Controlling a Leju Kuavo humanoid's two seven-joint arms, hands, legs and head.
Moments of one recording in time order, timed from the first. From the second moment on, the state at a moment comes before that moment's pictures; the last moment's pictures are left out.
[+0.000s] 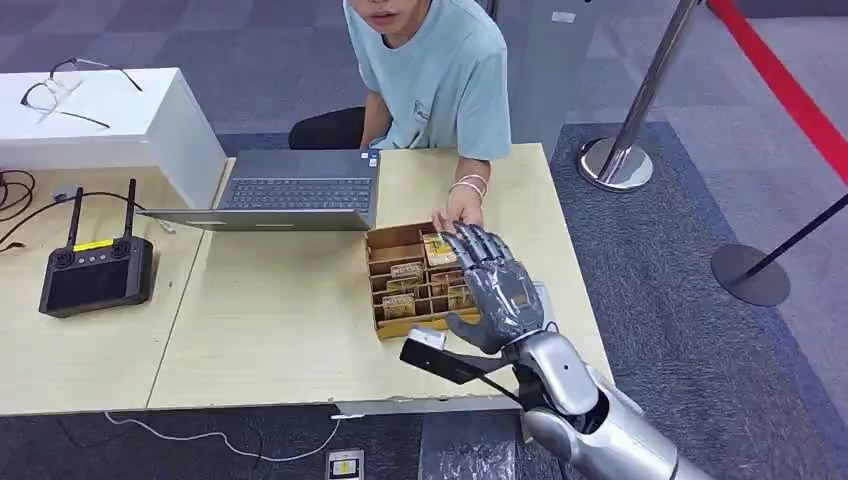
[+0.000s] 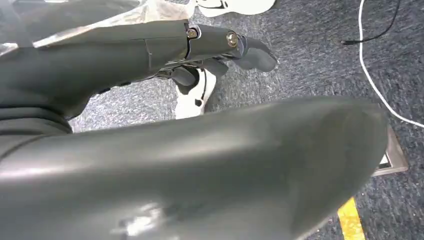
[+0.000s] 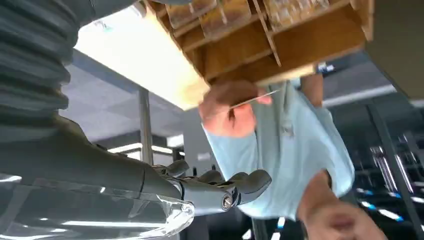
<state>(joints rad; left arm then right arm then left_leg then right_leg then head) -0.12 0.01 -1.14 -0.21 0.67 0.60 0.07 -0.35 -0.33 0.78 -1.71 1.05 -0.32 0.49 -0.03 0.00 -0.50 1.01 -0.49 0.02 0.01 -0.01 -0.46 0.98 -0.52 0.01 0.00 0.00</state>
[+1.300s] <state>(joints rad) -0.12 0.01 -1.17 -0.21 0.63 0.60 0.08 -0.42 -0.36 0.73 -1.60 1.00 -0.37 0.49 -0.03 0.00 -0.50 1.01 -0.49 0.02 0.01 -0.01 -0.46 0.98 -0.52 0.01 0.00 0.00</state>
